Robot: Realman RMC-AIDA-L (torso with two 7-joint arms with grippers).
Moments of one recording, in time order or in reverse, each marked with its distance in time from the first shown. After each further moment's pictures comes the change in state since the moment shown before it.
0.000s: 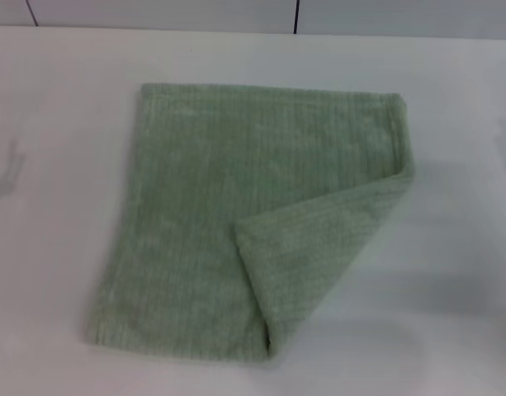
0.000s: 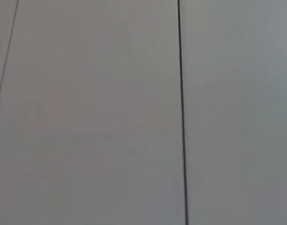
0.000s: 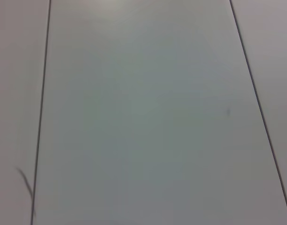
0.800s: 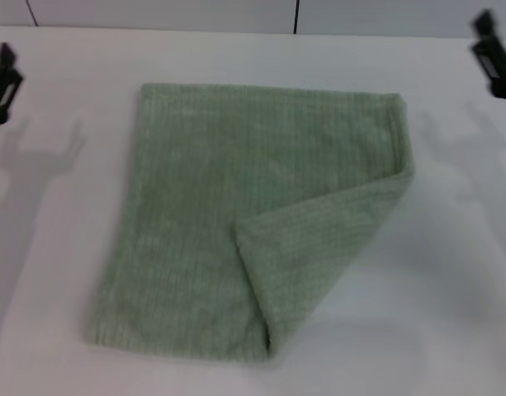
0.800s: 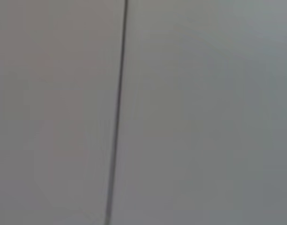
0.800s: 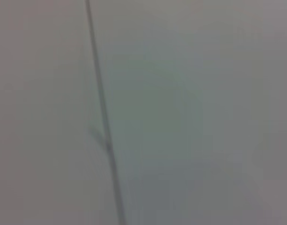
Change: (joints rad) left arm -0.007 0.026 0.131 -0.105 0.021 -0.168 -0.036; right arm 0.048 -0.043 -0.121 0.120 -0.095 0.248 0.151
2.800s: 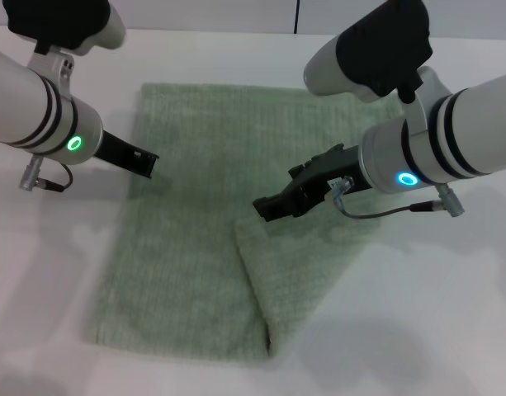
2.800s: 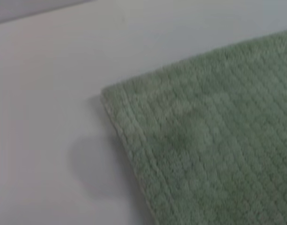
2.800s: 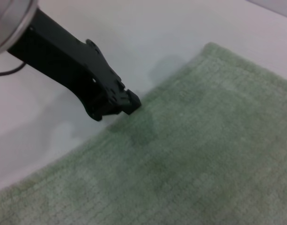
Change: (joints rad) left arm -0.336 -0.018 -0.369 -0.922 0.069 -2.525 0.315; right arm 0.177 0.035 0.309 1.061 0.181 2.420 -0.600
